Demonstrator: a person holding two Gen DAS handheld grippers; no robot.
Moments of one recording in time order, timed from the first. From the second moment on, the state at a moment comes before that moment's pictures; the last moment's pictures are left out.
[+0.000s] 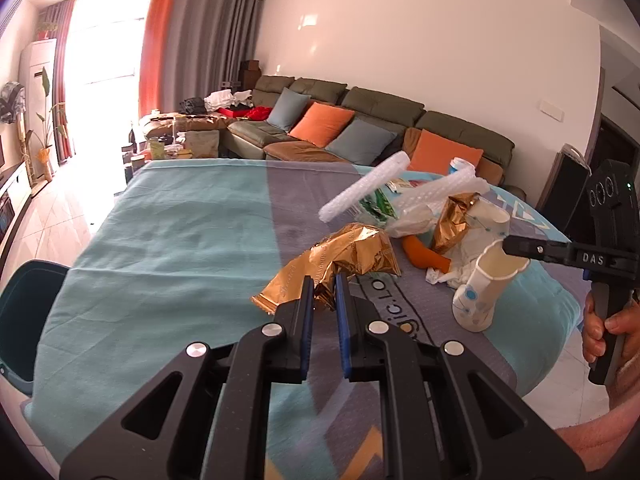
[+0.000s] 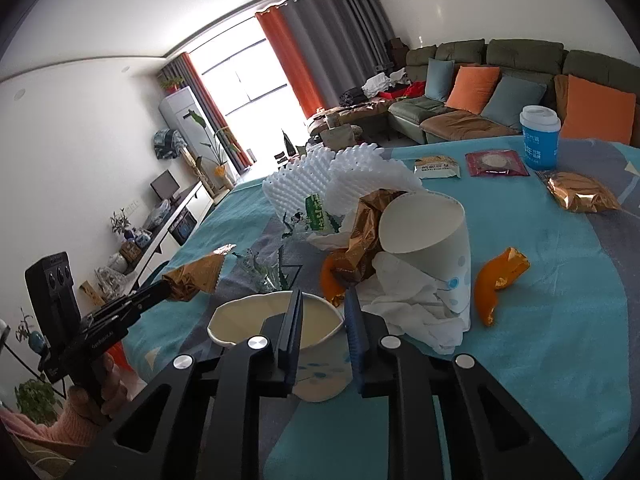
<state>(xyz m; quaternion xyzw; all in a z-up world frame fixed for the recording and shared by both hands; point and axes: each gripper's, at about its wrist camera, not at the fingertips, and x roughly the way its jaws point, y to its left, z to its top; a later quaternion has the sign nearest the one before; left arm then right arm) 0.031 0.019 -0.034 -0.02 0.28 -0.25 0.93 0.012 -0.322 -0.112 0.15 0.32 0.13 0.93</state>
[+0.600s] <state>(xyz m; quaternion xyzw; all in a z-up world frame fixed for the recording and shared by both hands) 0.011 0.079 -0.024 -0.03 0.26 -0.18 0.95 0.013 -0.259 -0.090 0.05 0.33 0.20 0.92</state>
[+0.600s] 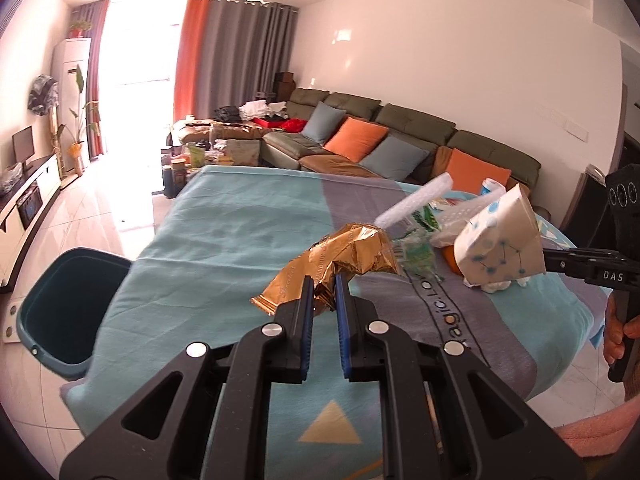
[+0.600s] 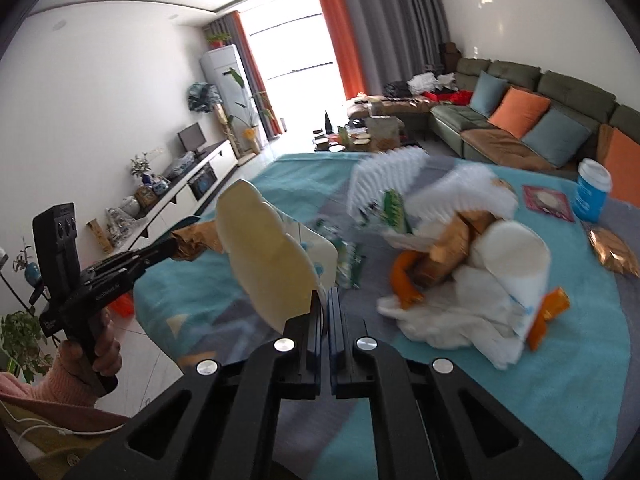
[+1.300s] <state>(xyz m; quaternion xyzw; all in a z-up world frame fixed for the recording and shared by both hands) 0.022 0.238 -0.013 -0.08 0.24 0.02 0.97 0.133 -0.061 -0.077 0.01 0.33 0.38 0.86</state>
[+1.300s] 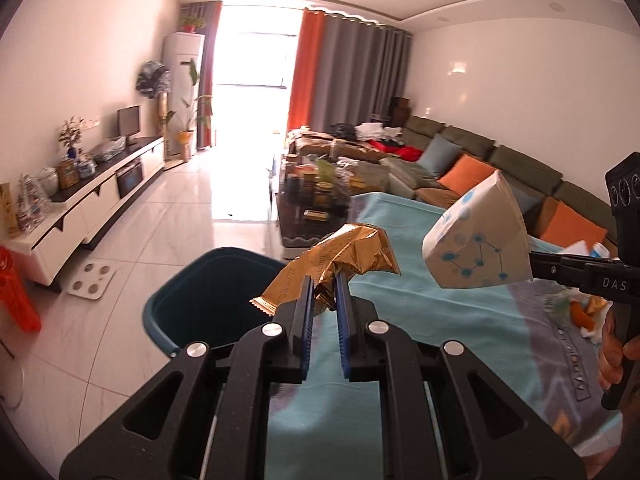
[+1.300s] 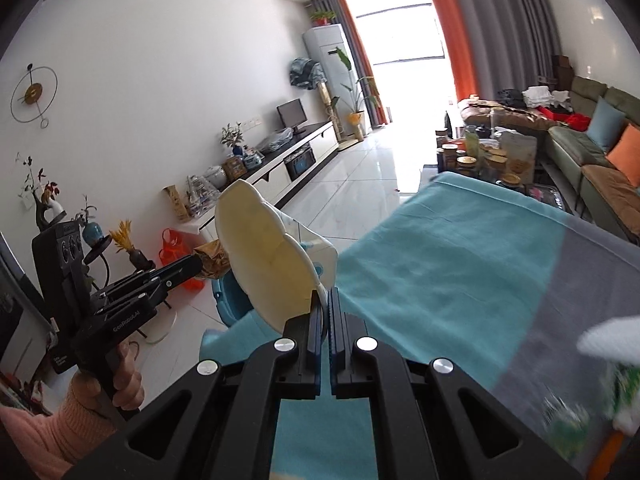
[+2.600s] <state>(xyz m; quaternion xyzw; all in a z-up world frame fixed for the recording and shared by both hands) 0.126 0.332 -0.103 -0.15 0.34 0.13 0.92 0.212 0.087 -0.147 -0.02 0.46 0.38 0.80</state>
